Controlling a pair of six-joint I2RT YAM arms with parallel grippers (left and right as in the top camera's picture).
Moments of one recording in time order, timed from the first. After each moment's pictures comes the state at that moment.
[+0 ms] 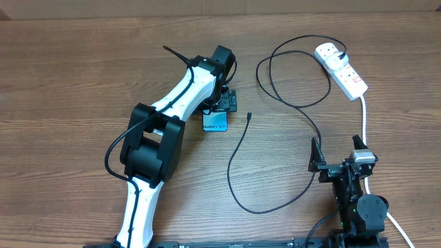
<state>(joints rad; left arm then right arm) -0.46 2.30 1.80 -0.99 -0.03 -0.51 0.03 0.01 0.02 -0.03 -0.03 0.02</state>
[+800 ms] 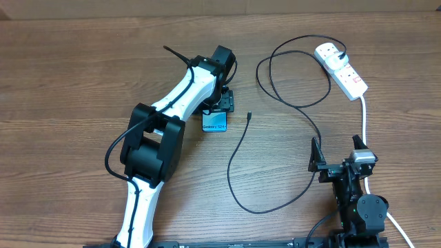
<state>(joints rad) -0.46 2.30 1.80 -0.99 -0.03 -0.51 0.03 0.01 0.02 -0.03 -0.03 0.02</state>
